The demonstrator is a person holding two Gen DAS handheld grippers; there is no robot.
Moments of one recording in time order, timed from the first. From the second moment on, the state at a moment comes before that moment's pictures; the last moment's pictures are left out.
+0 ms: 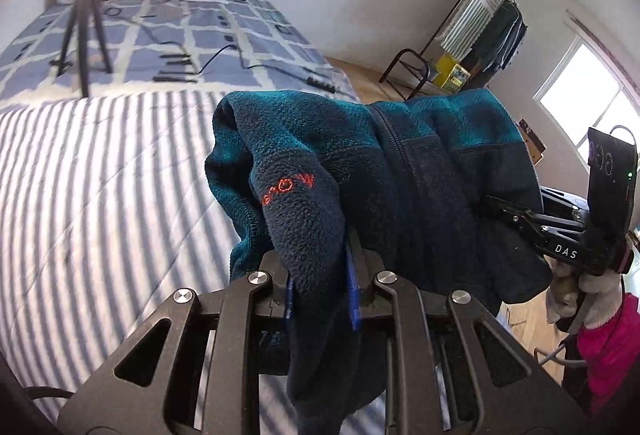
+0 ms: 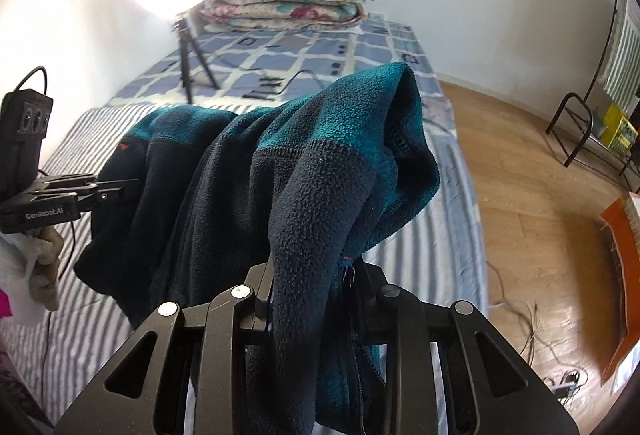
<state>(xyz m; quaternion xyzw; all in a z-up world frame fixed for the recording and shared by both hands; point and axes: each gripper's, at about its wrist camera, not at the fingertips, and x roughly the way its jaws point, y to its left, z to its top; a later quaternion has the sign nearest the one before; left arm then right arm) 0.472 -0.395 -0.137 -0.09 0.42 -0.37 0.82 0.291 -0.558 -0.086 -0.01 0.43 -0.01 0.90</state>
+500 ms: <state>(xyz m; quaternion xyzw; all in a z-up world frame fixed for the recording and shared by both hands) 0.591 -0.494 -0.140 -0.09 0.40 -0.37 0.83 0.394 -0.657 -0.086 0.00 0.40 -0.02 0.92</state>
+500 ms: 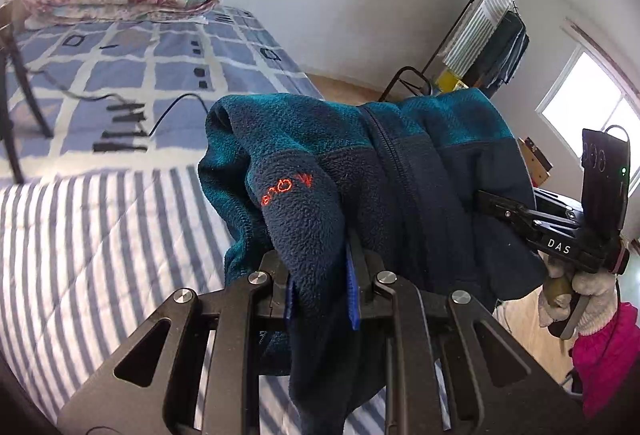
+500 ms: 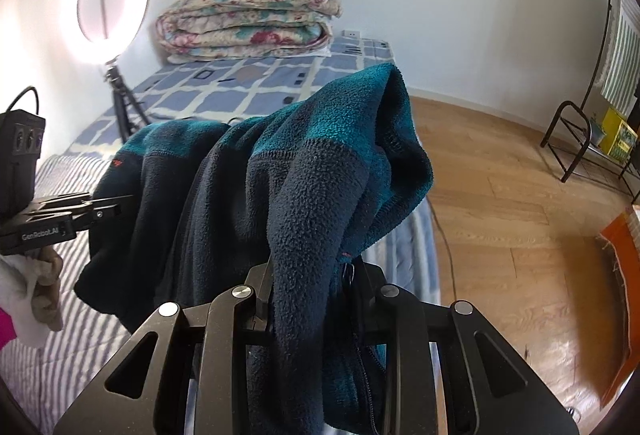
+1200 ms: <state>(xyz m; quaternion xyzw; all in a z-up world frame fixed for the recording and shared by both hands) 0.636 -0.528 -0.186 -0.05 0.41 -0.30 0.86 0.437 -0.736 -0.156 0.02 0.45 -0.11 0.89</state>
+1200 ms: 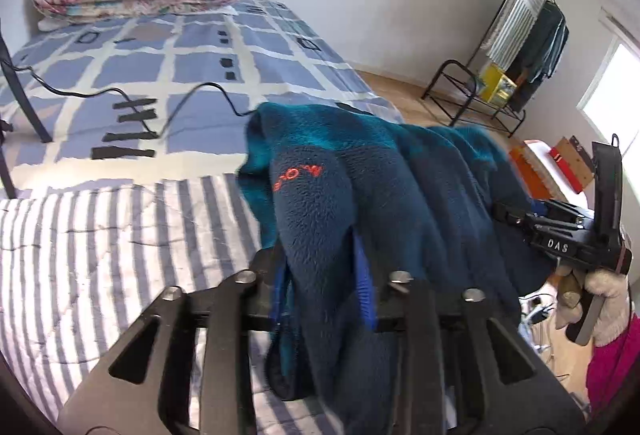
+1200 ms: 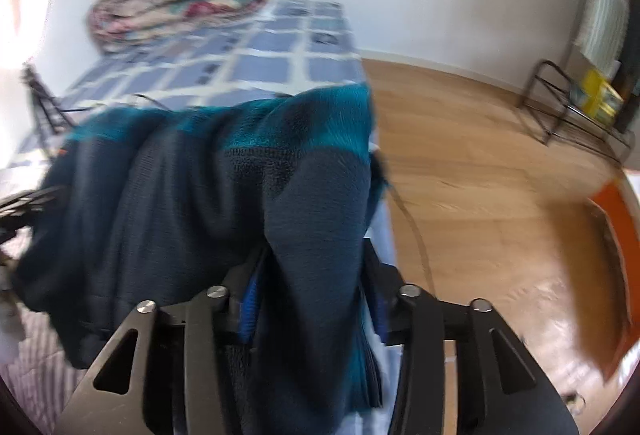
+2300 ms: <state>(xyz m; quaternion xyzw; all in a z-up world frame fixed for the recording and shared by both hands) 0.544 -0.495 -0.148 0.01 0.35 -0.29 0.89 0.384 -0.703 -0.117 0.06 0.40 -0.15 0.90</state>
